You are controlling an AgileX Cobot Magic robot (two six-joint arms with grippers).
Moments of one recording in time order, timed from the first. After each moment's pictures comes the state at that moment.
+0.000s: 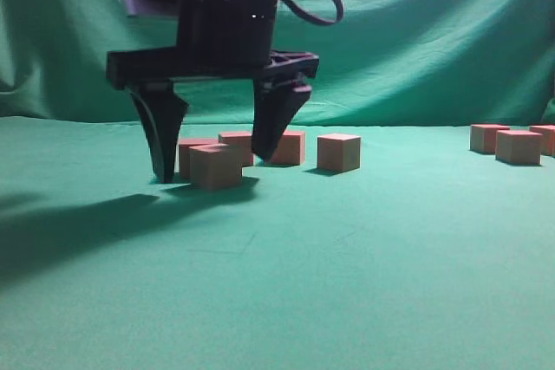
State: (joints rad) left arm -0.01 -0.01 0.02 0.02 0.35 0.01; right arm 0.81 2.12 -1.58 -0.13 0.79 0.16
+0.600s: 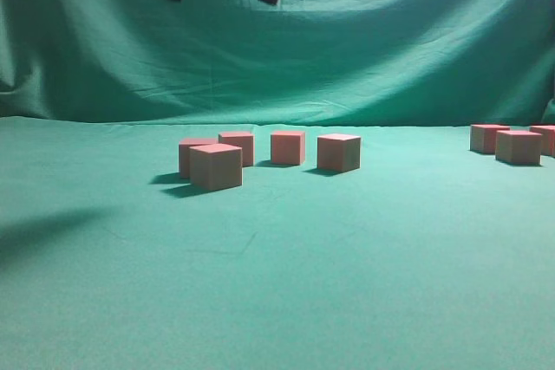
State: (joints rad) left arm -0.01 -0.01 0.02 0.02 0.35 0.01; right arm 0.81 2.00 -1.91 -0.13 1.23 0.14
